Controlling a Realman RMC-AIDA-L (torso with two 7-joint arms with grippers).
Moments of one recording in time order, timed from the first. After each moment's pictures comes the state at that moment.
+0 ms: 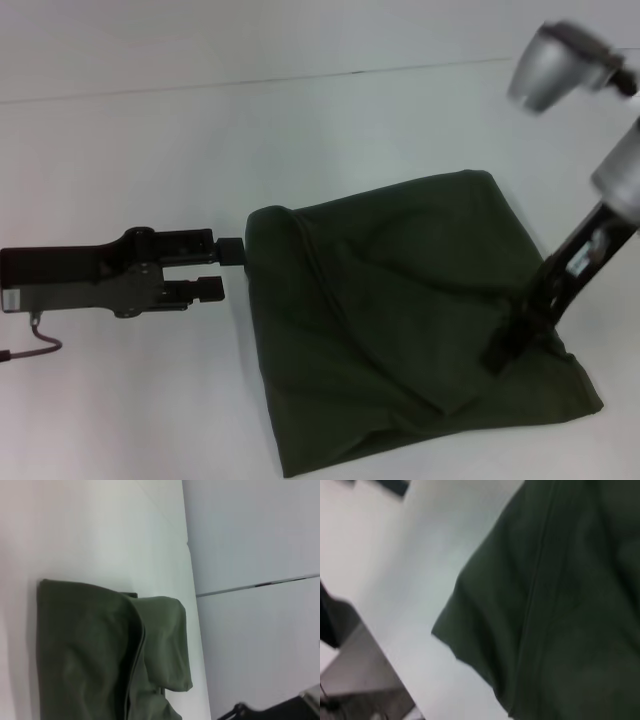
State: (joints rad) left arm -0.56 -2.11 0.70 0.84 2.10 1.76 -2.64; right arm 0.80 2.00 -1.00 -0.99 -2.58 -1.97 2.37
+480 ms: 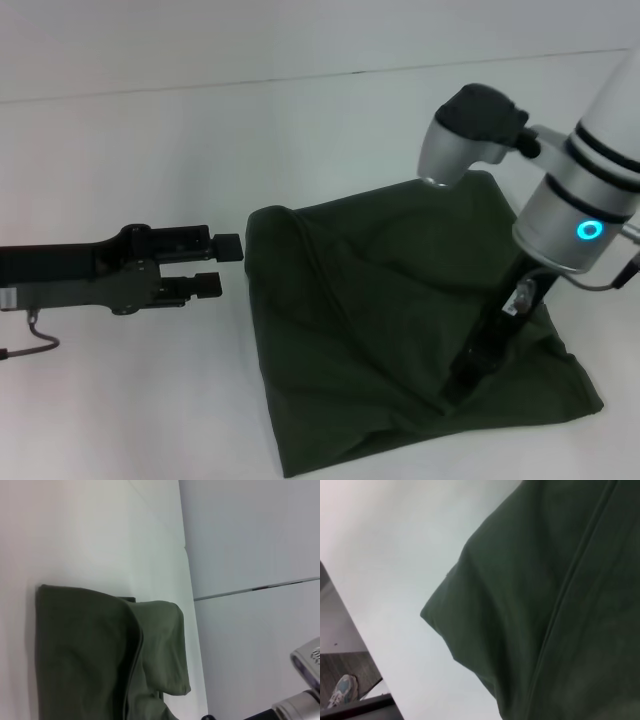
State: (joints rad) left arm -0.56 -2.11 0.69 0.84 2.09 1.76 -2.63; right arm 0.83 2.09 -1.17 -0.94 -2.63 -1.83 2.38
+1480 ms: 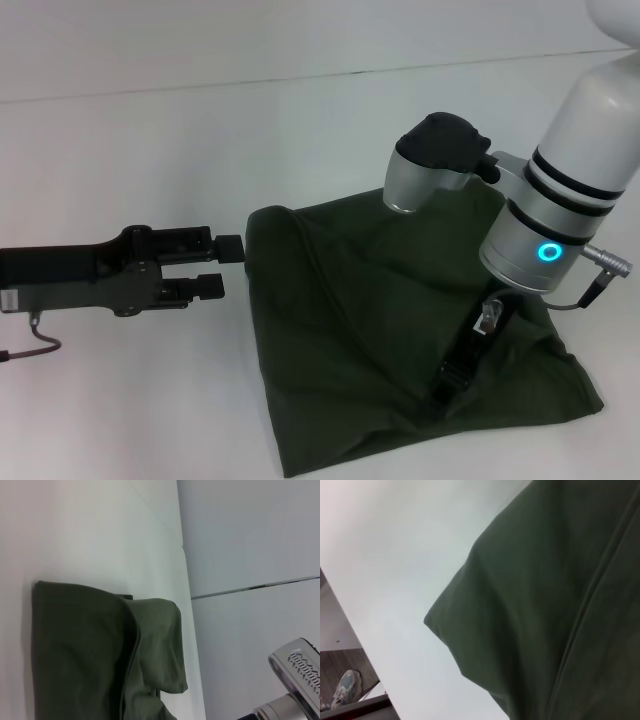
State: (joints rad) left arm -0.56 -2.11 0.69 0.83 2.09 1.76 -2.63; right arm 0.86 2.09 -1.29 -0.83 -2.56 -1.73 2.44
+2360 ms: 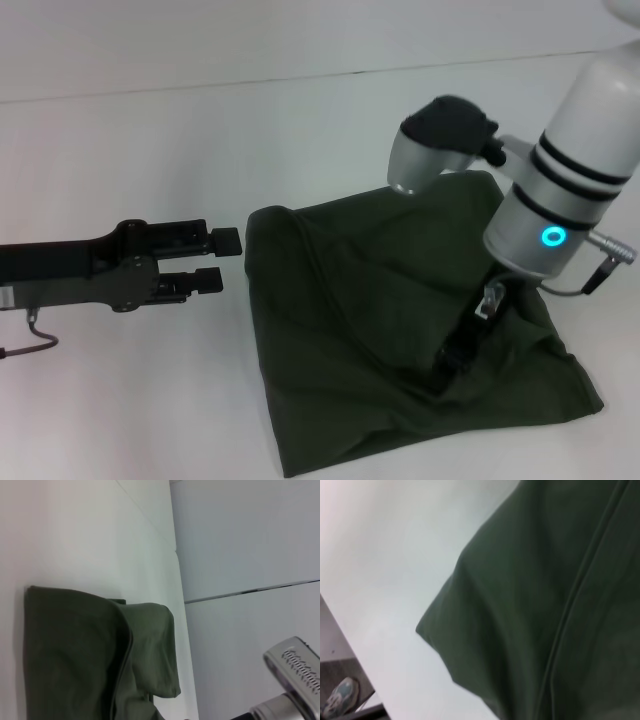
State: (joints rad) left arm -0.55 -2.11 0.67 0.83 2.08 1.77 -2.62; right arm 0.86 2.09 -1.28 -0.86 -2.56 -1.74 2.47
